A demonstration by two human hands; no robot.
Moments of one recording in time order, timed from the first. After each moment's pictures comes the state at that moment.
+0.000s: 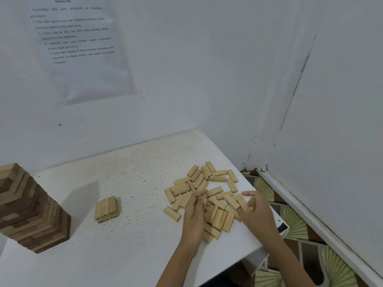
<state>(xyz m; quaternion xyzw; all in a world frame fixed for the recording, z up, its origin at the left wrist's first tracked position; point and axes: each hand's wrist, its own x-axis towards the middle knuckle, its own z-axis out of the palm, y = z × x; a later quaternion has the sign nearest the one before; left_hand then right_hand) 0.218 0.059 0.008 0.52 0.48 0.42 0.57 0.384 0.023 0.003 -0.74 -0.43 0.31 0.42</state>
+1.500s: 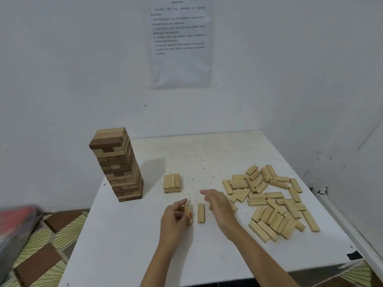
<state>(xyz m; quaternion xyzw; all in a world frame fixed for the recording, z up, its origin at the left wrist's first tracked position) 0.041 0.038 -0.016 0.49 0.63 0.45 0.40 0.182 0.079 -0.004 -0.57 -0.51 0.50 0.39</state>
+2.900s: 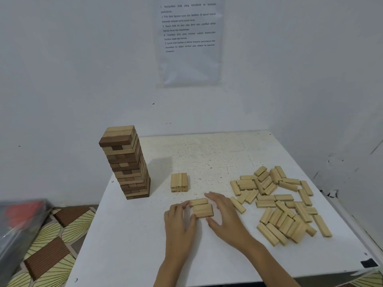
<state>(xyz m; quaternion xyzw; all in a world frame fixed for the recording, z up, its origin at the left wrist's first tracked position) 0.043 0.029 -0.036 0.58 0.66 0.43 0.22 0.198 0.068 -0.039 -0.47 -0.75 0.34 0.32</state>
